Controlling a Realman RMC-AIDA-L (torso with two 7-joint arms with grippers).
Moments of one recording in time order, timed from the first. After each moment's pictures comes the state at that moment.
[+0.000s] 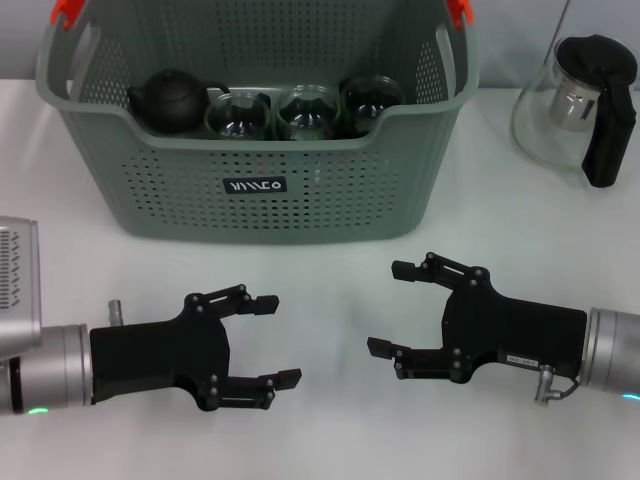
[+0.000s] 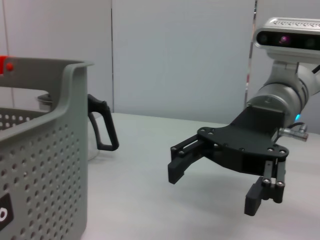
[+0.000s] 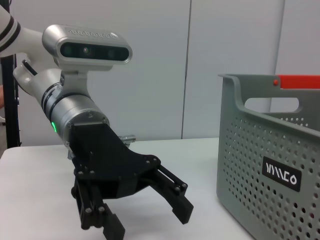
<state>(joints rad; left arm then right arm) -0.46 -2.13 0.48 0.49 2.21 1.63 -0.85 0.45 2.10 -1.18 -0.42 -1.50 -1.38 0.79</state>
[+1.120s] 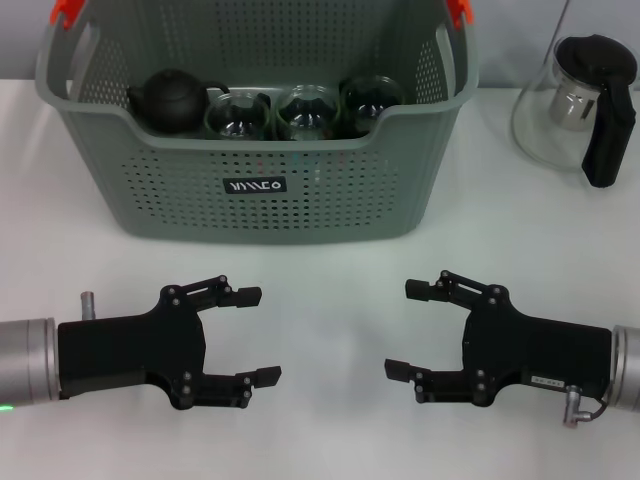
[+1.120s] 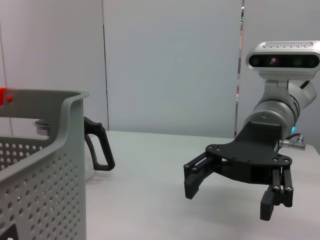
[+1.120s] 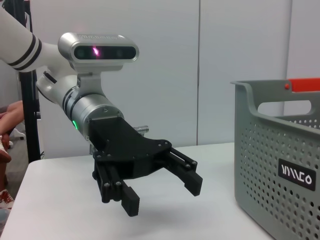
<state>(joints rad) -0.44 -2.12 0.45 0.56 2.21 1.75 -0.85 0.42 2.08 -1.16 -0.42 -1.53 -1.47 0.82</state>
